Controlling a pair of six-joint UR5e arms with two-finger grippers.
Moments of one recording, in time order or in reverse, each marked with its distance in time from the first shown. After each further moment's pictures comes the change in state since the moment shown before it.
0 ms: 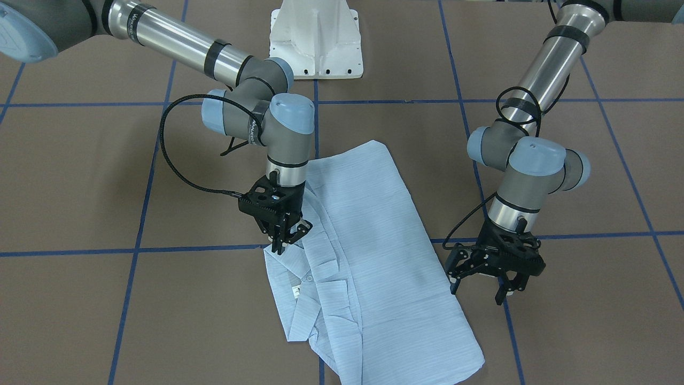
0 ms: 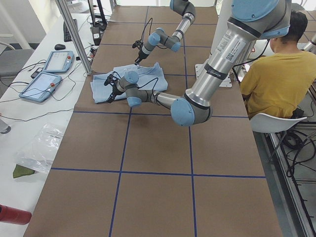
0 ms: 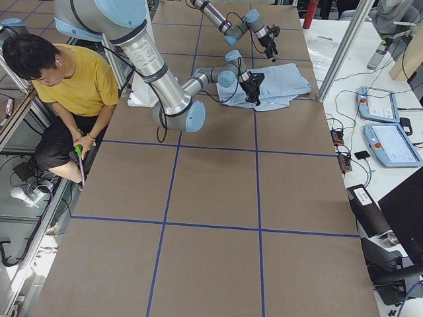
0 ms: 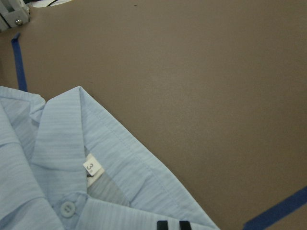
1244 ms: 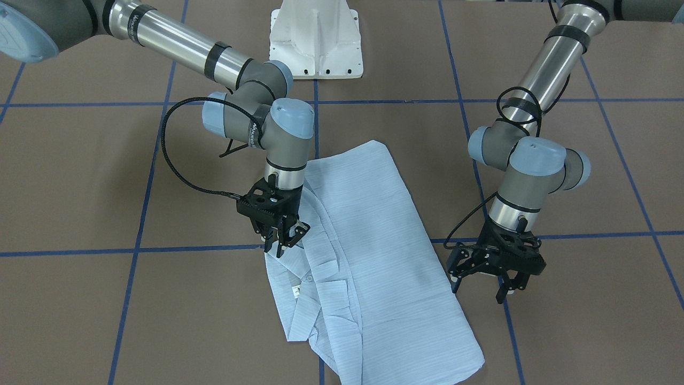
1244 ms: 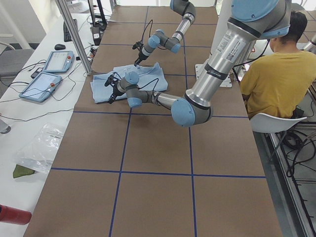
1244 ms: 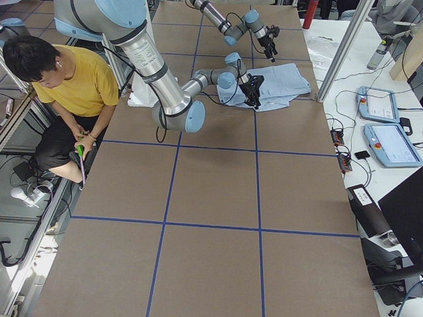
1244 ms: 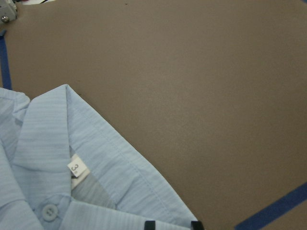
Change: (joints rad) left arm 0.002 0.006 0.000 -0.001 0.000 0.001; right arm -0.007 -0.002 -0.013 -0.013 -0.012 0.007
